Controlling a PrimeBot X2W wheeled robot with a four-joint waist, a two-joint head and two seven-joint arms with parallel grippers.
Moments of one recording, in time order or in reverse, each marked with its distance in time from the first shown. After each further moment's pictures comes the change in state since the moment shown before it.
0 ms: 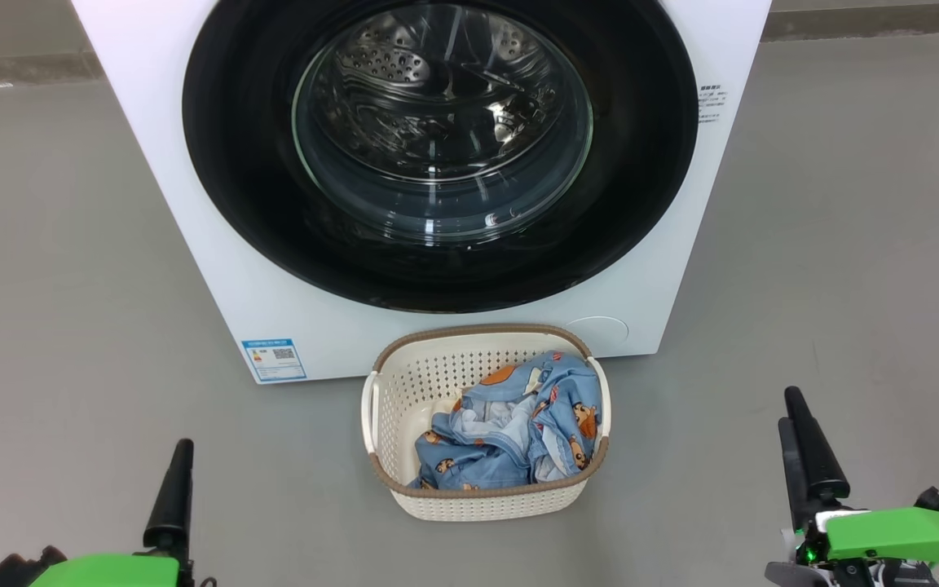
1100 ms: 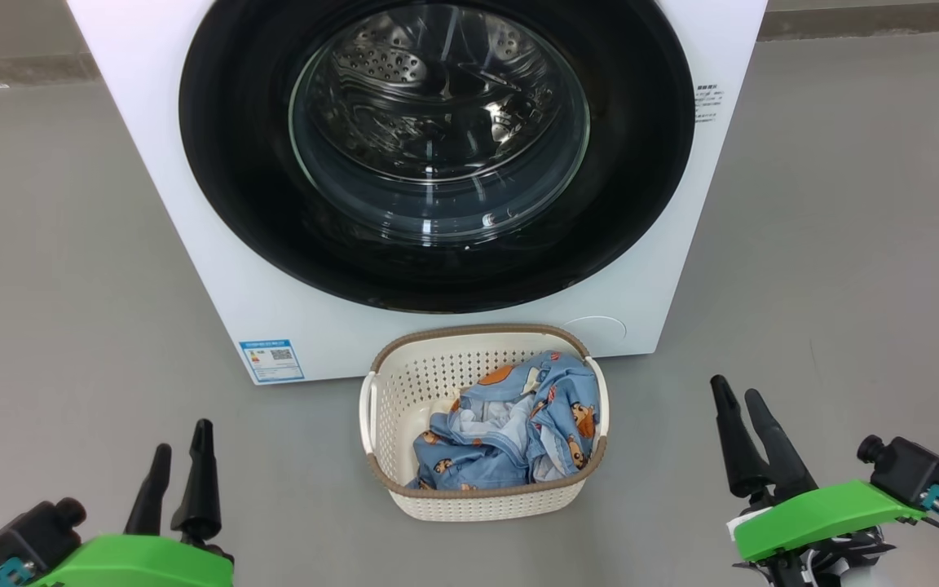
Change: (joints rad) left arm -0.014 0.024 -0.043 -0.031 0.612 -0.001 -0.096; right arm -0.044 -0.005 0.081 0.012 -0.641 0.000 -0.094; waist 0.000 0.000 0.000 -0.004
